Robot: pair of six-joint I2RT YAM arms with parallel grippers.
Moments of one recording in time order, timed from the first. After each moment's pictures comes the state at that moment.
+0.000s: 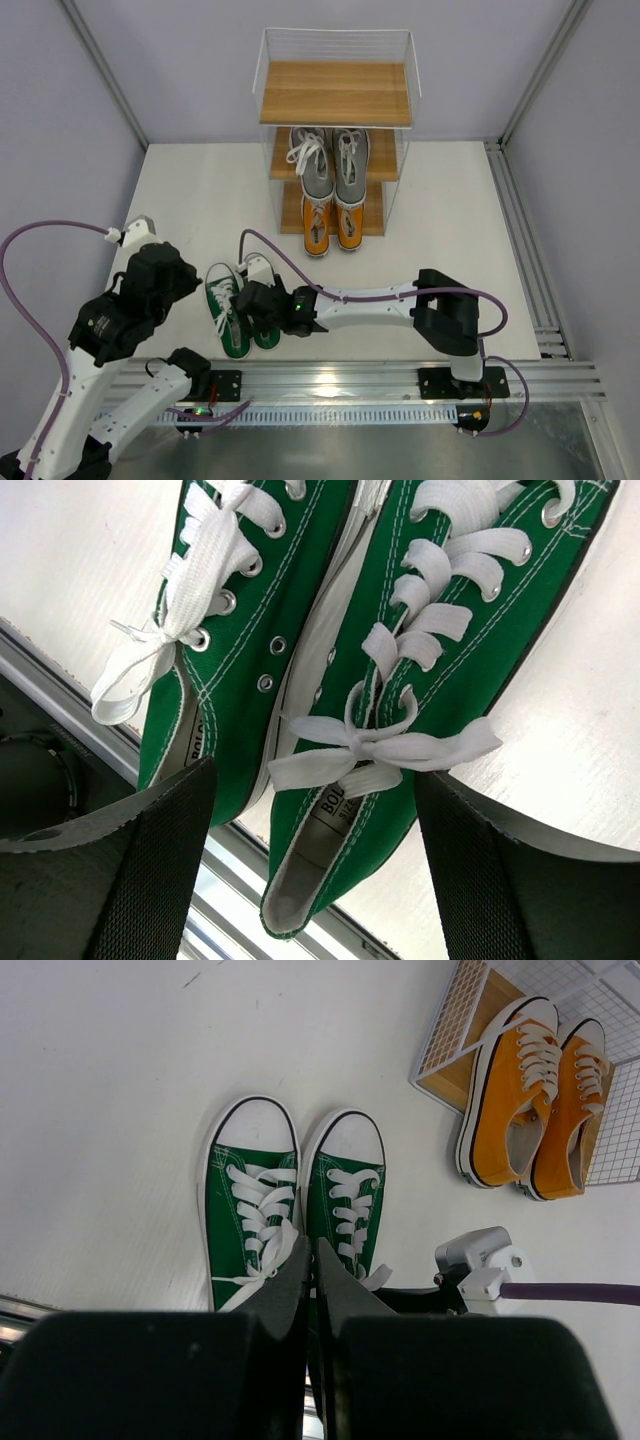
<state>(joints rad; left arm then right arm) -0.51 0.66 1.11 -1.15 -0.49 -0.82 1.34 1.92 1.39 -0.30 0.34 0.68</state>
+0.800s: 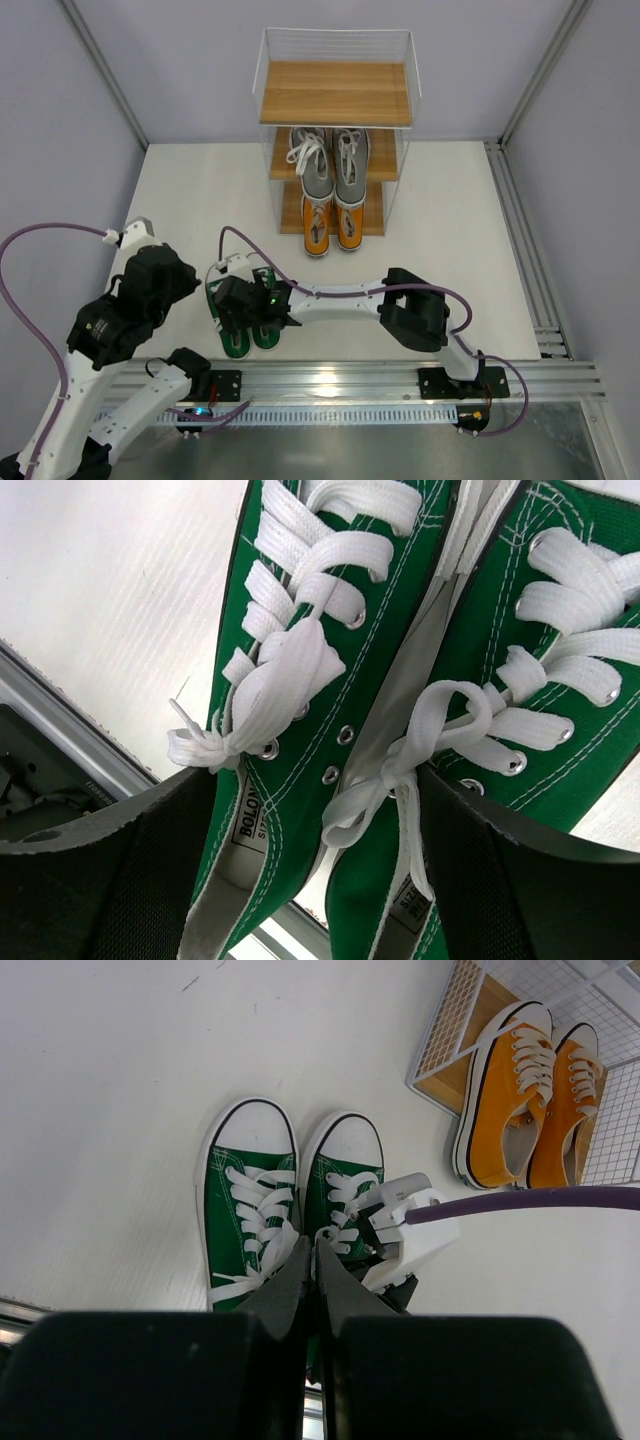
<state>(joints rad) -0.51 0.64 1.11 -1.14 -0.49 -0.82 1.32 2.12 1.62 -0.34 0.29 0.68</state>
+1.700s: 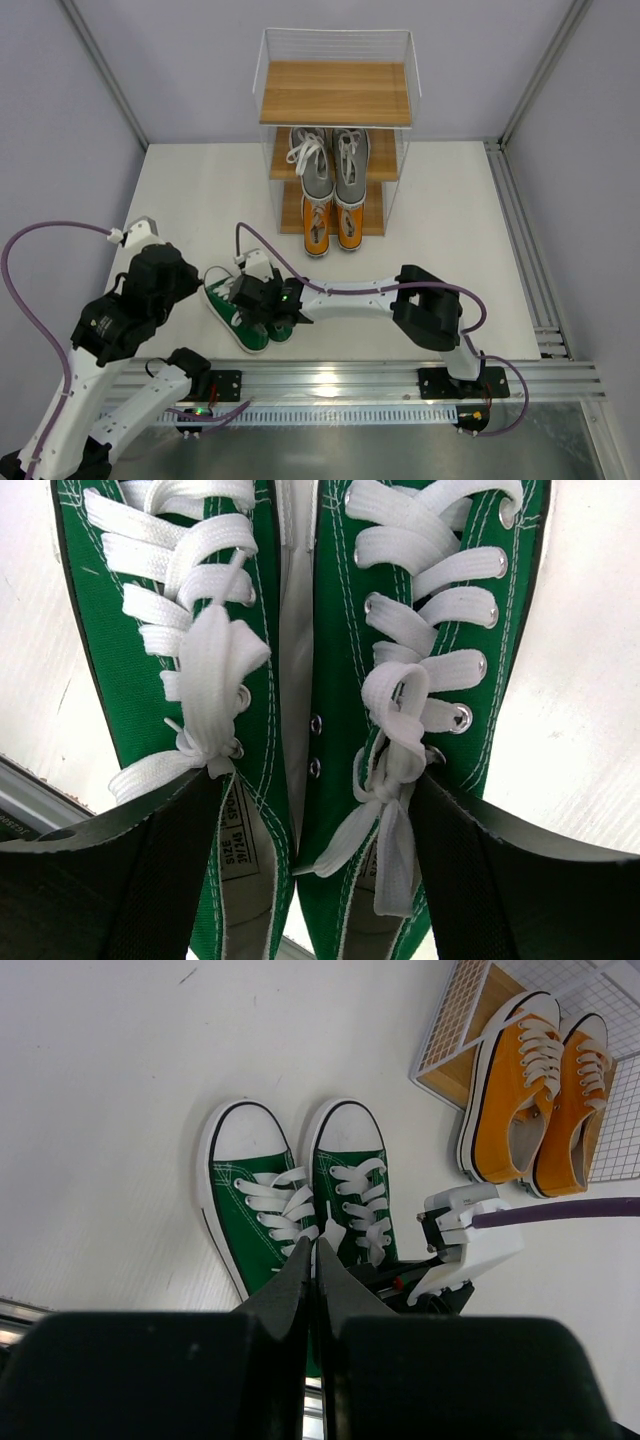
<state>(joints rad) -0.51 0.65 1.09 -1.13 -0.49 -0.81 1.30 2.04 1.52 -0.42 0.41 0.72</state>
